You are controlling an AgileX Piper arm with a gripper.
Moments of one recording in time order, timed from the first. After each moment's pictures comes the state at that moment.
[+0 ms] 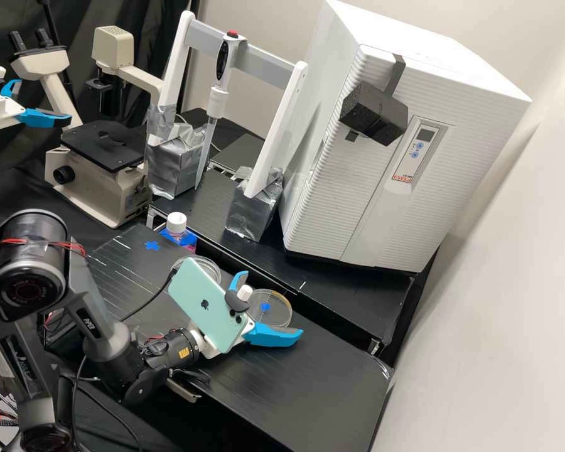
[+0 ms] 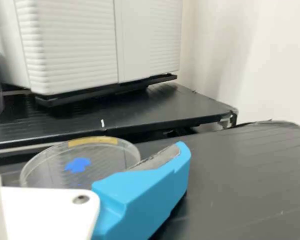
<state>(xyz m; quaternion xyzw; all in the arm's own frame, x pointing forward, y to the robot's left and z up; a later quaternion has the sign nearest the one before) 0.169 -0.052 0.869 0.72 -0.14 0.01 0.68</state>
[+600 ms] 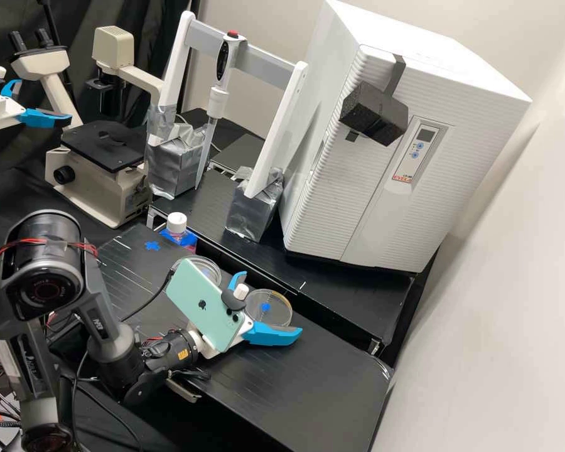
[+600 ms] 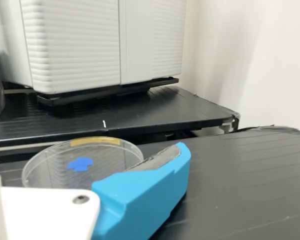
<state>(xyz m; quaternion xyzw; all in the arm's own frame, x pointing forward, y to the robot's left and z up) 0.173 -0.055 0.865 0.70 -0.14 0.02 0.70</state>
